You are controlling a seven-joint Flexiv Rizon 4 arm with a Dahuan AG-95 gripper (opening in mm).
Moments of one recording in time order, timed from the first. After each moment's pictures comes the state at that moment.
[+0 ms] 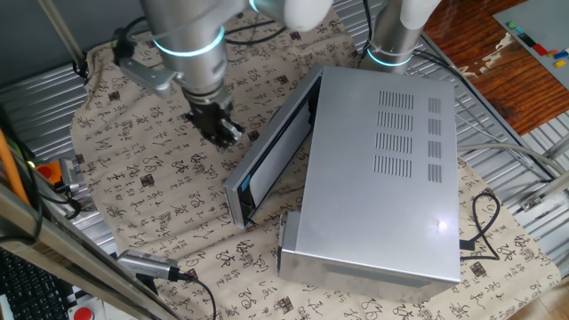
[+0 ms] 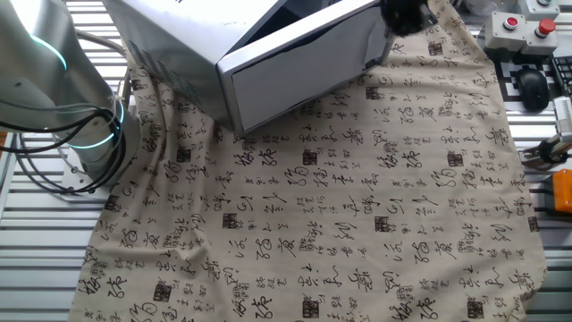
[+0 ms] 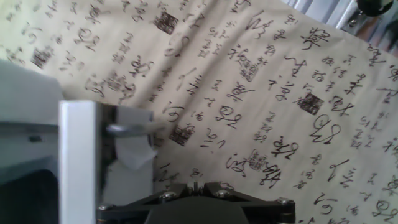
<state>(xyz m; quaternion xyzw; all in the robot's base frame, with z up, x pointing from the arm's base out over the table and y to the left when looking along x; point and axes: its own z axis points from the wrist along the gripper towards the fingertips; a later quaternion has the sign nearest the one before) 0.531 0.134 0.241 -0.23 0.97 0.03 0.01</state>
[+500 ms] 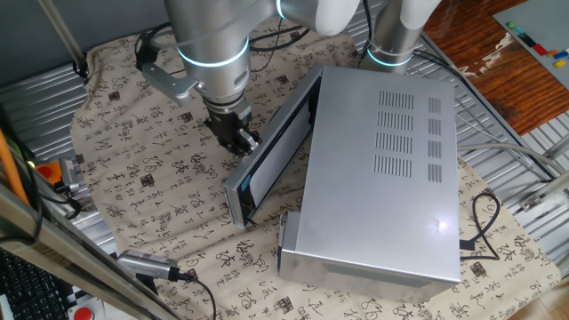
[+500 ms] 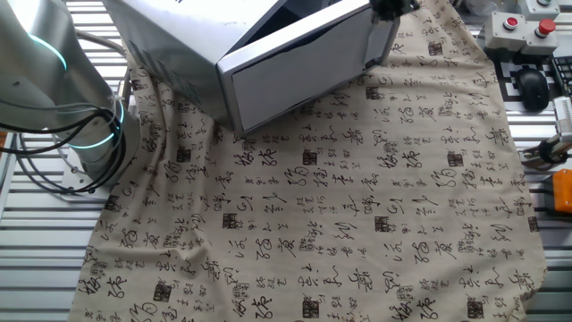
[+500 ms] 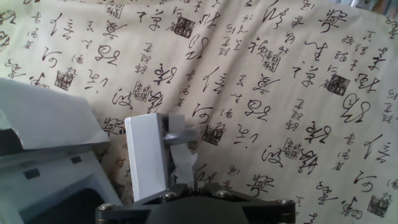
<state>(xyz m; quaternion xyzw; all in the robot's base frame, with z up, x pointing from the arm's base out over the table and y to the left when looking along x) 0.519 0.152 0.241 -0.20 0.98 0.03 0.01</state>
